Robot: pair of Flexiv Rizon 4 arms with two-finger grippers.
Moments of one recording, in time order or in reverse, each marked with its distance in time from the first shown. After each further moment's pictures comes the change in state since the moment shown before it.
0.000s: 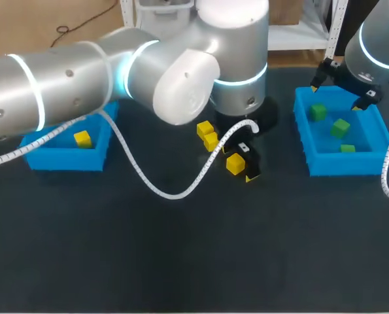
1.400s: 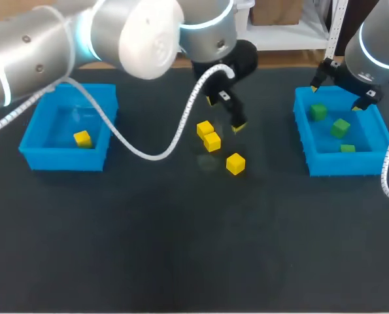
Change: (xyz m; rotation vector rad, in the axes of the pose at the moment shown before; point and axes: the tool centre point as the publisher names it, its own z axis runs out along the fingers) left arm -0.015 0.068 -0.078 -0.015 -0.129 -0.032; right arm 0.000 0.000 0.000 0.000 0.000 0.000
